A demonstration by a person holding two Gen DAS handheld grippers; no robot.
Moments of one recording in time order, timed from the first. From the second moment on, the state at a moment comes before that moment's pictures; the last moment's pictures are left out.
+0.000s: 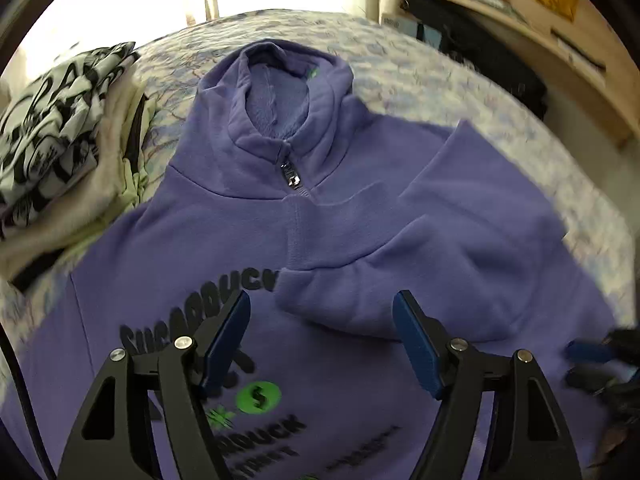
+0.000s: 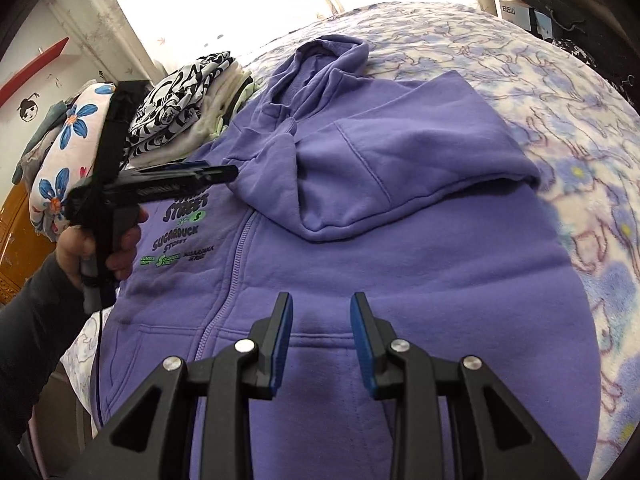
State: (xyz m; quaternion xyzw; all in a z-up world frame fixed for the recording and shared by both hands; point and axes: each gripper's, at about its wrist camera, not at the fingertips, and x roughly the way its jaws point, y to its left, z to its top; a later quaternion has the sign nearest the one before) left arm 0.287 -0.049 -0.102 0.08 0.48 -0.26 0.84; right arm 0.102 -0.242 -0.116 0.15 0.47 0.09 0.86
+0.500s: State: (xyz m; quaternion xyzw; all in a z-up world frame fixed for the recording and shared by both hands) left arm 0.260 -0.152 -0.112 0.06 0.51 -0.06 0.86; right arm 0.092 -0.245 -0.115 0.15 0.47 0.09 0.86
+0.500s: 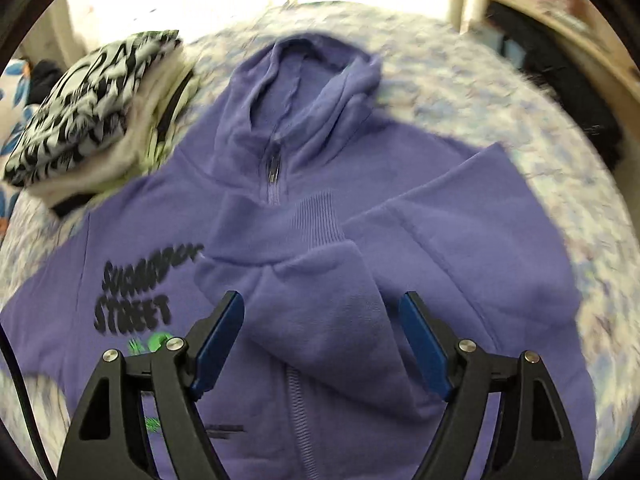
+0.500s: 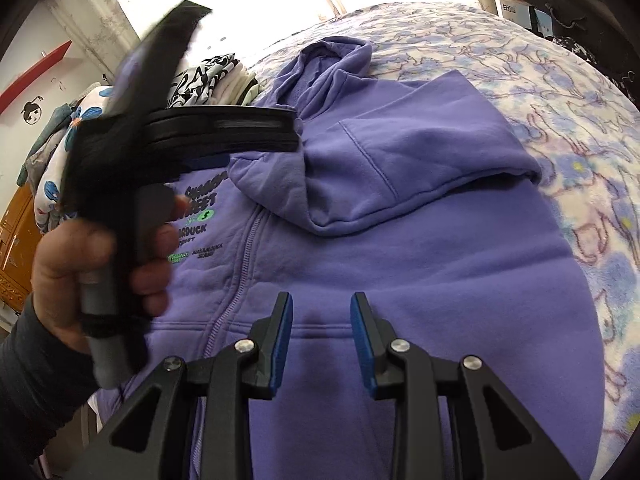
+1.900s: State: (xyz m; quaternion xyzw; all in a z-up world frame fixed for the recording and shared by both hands) left arm 0.247 -0.060 -0.044 -0.04 0.38 -0.22 0.90; right arm 0.159 -0.373 -0.084 0.14 0.43 -0.04 0.89
